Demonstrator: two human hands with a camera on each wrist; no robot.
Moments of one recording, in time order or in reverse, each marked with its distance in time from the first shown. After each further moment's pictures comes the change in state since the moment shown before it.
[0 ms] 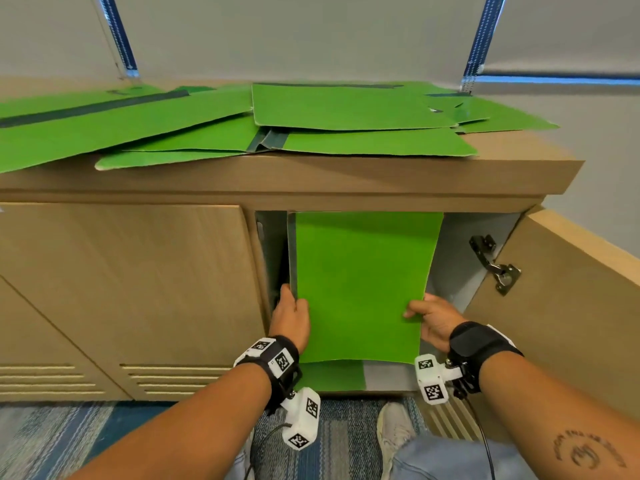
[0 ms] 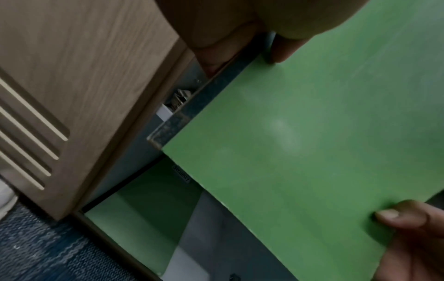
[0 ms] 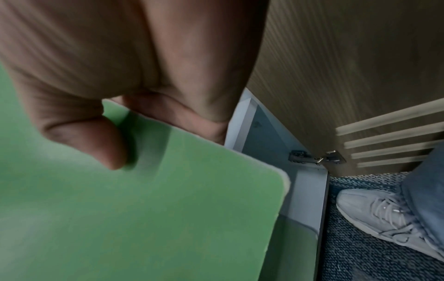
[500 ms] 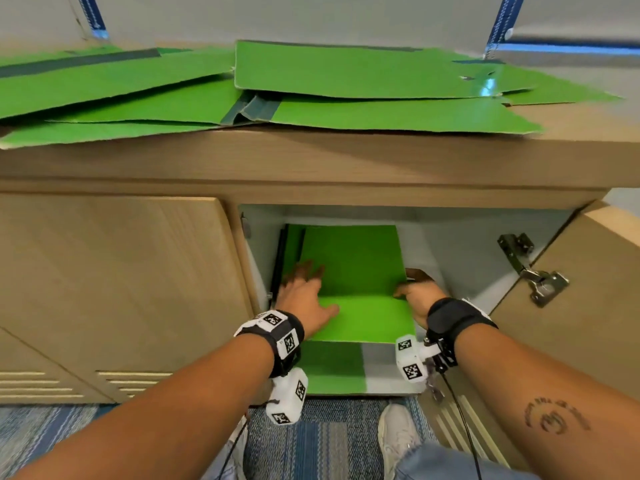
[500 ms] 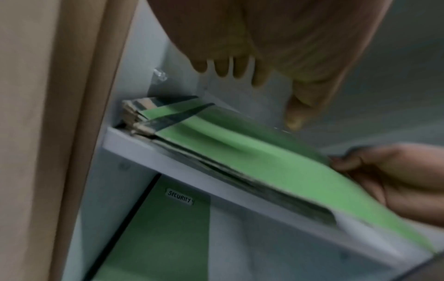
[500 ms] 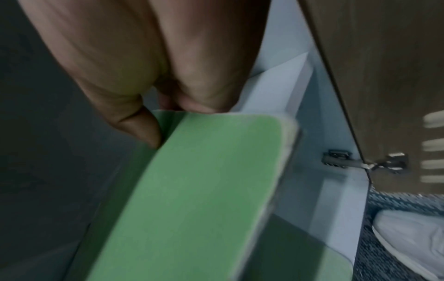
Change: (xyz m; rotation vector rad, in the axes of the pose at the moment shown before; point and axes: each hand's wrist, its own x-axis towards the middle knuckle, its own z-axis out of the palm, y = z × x) left_hand 0.074 -0.008 0.029 0.691 -0.296 0.228; right_hand 0.115 0.006 0.014 -0.202 0.218 -0.095
